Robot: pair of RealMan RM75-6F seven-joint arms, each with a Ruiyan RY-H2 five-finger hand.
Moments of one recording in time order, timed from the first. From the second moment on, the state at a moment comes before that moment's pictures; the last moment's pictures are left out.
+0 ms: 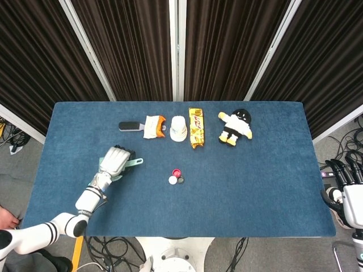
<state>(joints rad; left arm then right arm) -0.69 -1.64 -0.17 -1.22 1.18 0.86 0.31 0.05 -1.06 0.10 -1.56 -1.58 1.62 -0.01</state>
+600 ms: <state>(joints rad) -0.45 -1.42 -0.14 -1.36 1.26 1.21 0.18 0.09 -1.02 0.07 -1.56 -1.57 1.50 0.08</state>
